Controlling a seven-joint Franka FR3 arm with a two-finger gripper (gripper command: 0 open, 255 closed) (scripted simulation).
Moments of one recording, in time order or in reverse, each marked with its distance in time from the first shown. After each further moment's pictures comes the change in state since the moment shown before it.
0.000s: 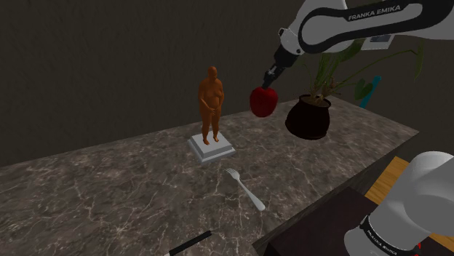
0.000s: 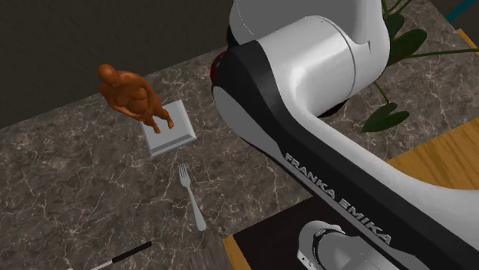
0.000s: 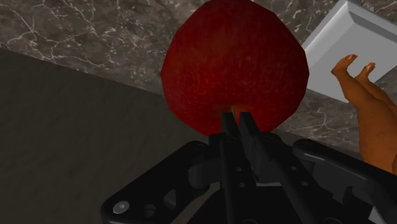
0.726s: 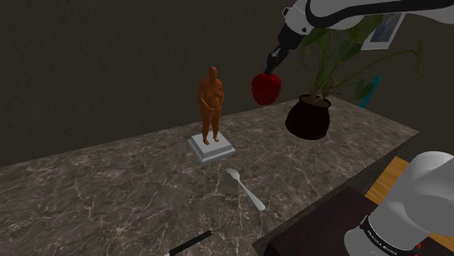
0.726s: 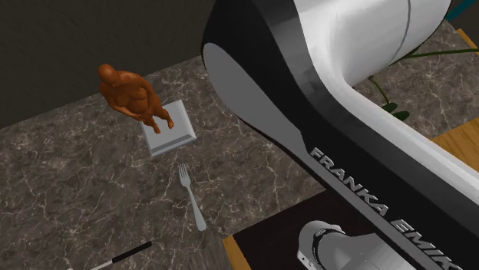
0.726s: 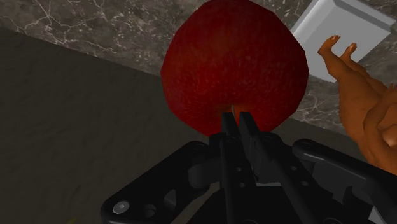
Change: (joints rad) arm 0.000 -0.008 0.005 0.143 -0.005 -0.151 0.013
